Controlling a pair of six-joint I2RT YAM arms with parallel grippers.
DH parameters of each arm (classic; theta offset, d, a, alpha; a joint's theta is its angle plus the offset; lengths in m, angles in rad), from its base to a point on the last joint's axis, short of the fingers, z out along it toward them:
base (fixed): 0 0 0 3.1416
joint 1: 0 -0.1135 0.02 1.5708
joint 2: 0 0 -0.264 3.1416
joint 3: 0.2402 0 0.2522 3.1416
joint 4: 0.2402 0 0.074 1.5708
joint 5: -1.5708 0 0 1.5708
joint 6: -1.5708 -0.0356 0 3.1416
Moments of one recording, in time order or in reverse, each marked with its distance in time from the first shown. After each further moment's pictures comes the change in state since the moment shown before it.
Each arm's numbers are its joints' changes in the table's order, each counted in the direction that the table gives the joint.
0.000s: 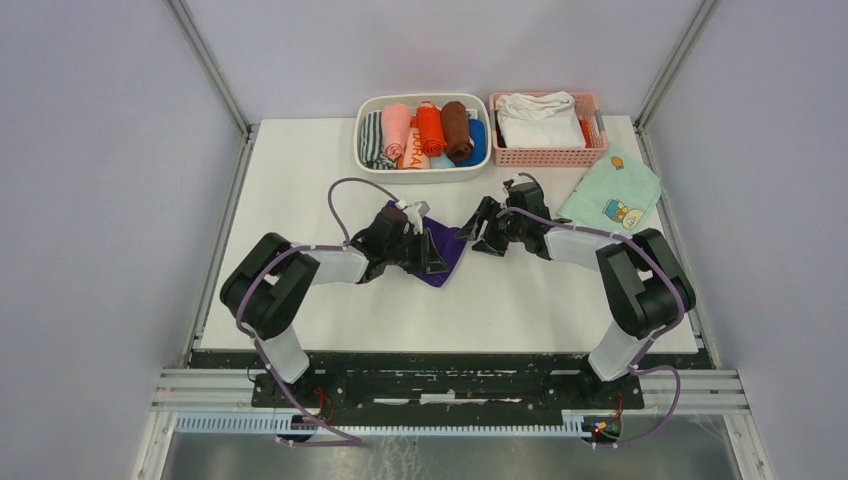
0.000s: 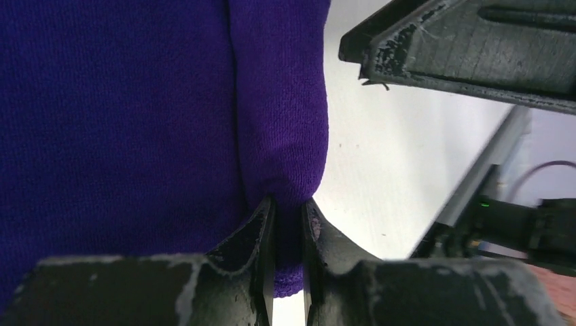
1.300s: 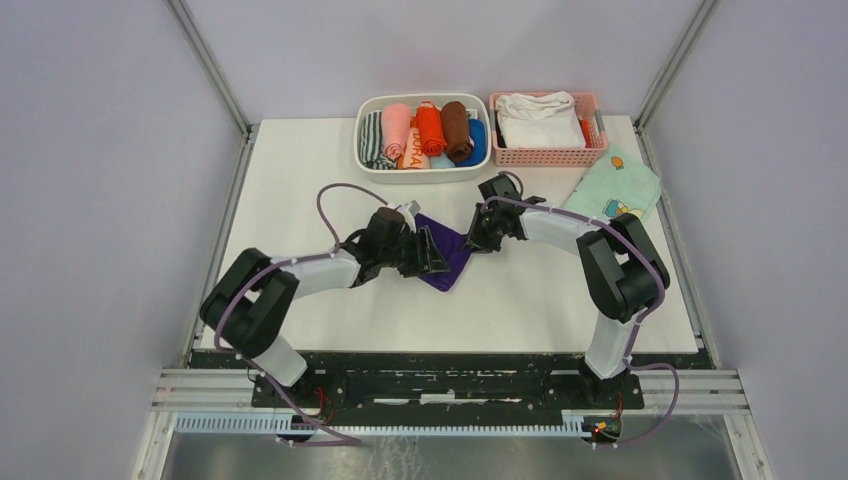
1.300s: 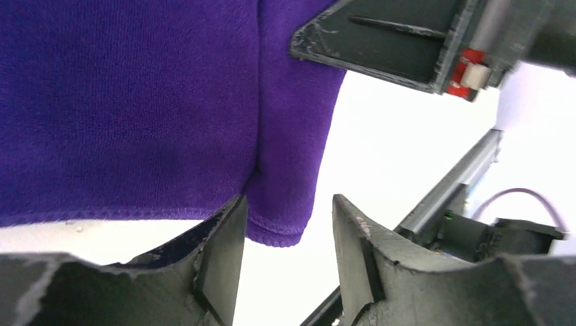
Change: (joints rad) left arm -0.039 -0.082 -0.046 0.046 -0.031 0.214; right arm -0.096 0.147 0.242 0.357 -0.232 0.036
